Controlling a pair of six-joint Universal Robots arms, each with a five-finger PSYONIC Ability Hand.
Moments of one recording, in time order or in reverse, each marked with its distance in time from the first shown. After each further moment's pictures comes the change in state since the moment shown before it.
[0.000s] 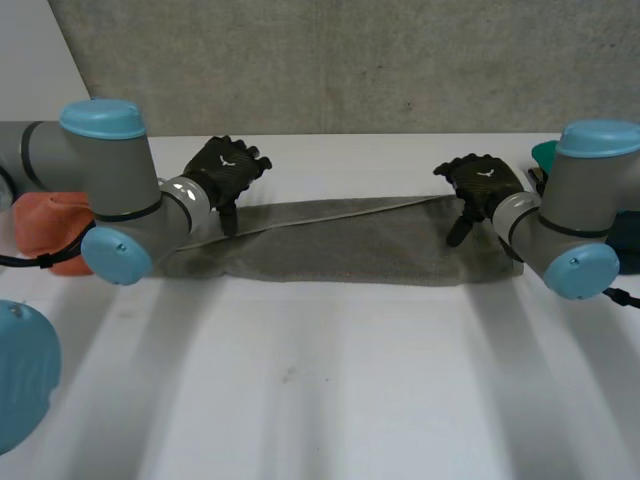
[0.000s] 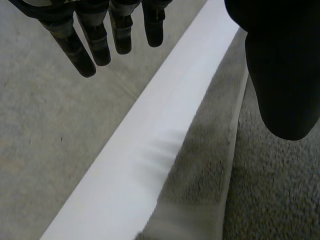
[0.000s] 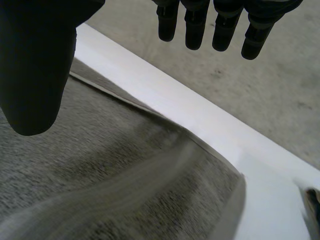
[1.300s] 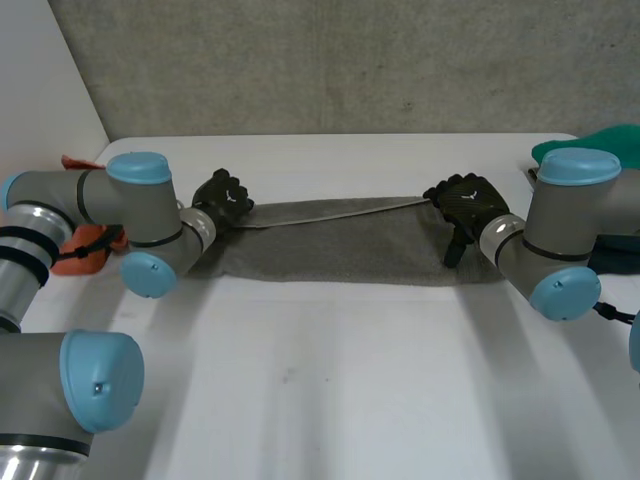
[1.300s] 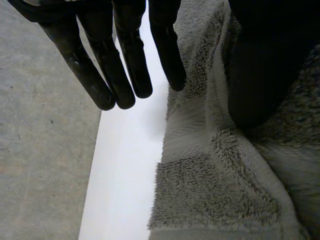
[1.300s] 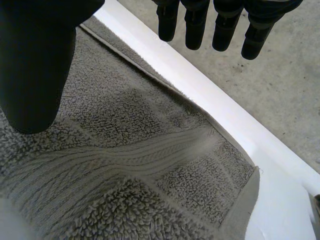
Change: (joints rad) left arm 0.041 -0.501 0.629 -0.157 -0.020 0.451; right arm 0.019 0.018 0.087 -0.068 0.003 -0.156; left_hand 0.590 0.570 0.562 0.572 0.542; right_hand 0.000 0.000 0.000 0.000 0.000
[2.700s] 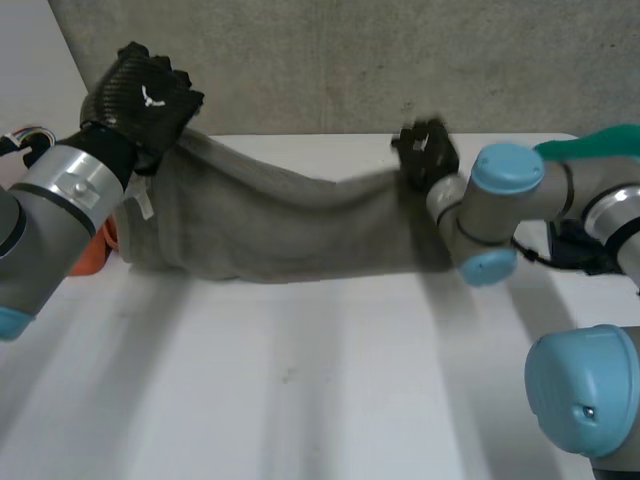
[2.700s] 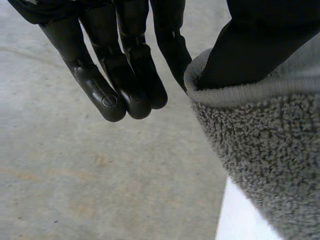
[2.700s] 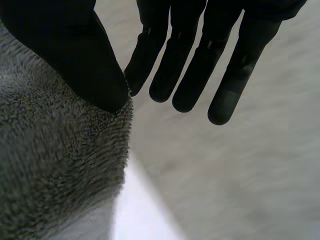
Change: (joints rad) left arm 0.066 1.229 -1.438 0.675 0.137 -0.182; right arm 0.131 0.312 -0.633 -0.156 0.097 -0.112; left_hand 0.381 0.412 0.406 0.414 0.399; right_hand 0.903 0.960 0.977 0.985 0.922
